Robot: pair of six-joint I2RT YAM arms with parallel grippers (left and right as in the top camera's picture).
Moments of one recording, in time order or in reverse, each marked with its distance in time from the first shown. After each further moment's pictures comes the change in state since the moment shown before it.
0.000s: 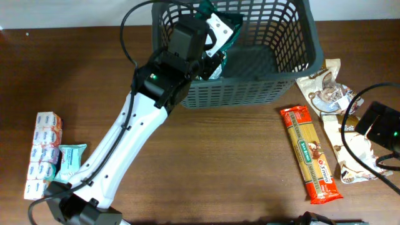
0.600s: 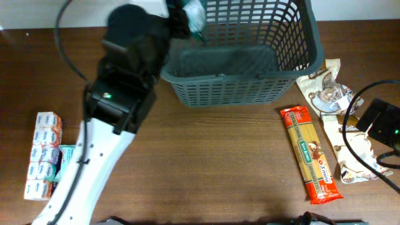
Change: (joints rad) left arm 0.056 -0.188 -0.003 0.352 -0.099 -0.488; right arm 0.000 0.000 0.000 0.036 0.000 0.000
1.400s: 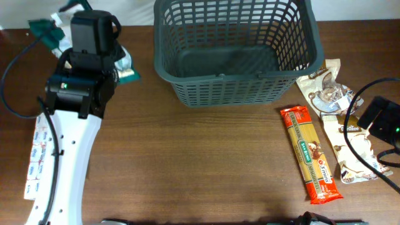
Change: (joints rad) left arm 0.319 -0.010 -0.006 -0.555 -0.311 -0.330; right arm 0.000 0.000 0.000 0.029 0.000 0.000
